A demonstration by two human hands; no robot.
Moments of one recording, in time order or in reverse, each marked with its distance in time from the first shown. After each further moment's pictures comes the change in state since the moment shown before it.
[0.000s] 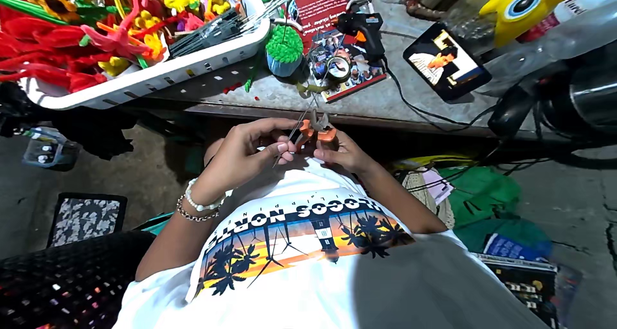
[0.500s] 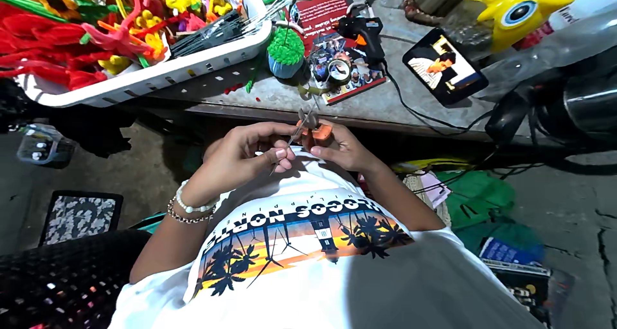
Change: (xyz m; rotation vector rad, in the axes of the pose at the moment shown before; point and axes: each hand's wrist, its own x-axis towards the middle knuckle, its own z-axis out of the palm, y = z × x) left_hand -0.006 0.008 -0.007 -0.061 -0.059 -0.037; right_hand 0.018 -0.017 -0.001 -0.275 -0.041 -0.180
